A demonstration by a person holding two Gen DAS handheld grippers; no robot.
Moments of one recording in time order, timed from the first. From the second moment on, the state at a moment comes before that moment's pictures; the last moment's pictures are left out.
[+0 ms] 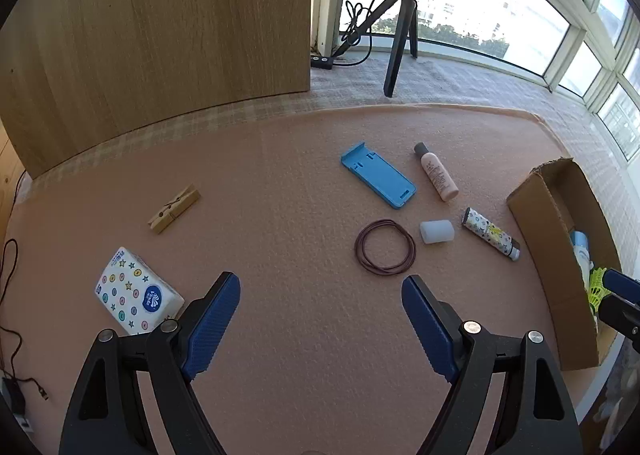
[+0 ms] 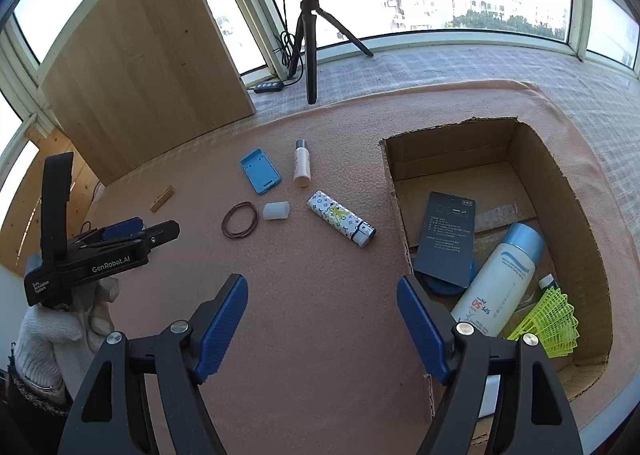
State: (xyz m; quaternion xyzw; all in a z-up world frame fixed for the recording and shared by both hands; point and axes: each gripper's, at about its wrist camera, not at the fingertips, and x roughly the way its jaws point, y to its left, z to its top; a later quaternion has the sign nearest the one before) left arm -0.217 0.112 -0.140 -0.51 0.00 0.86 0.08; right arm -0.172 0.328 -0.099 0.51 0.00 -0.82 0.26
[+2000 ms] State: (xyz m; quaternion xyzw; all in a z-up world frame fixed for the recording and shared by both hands) left arm -0.250 0.131 -0.174 -0.52 0.01 0.85 0.12; right arm -0.244 0.219 -0.173 0.58 0.04 -0.77 0.27
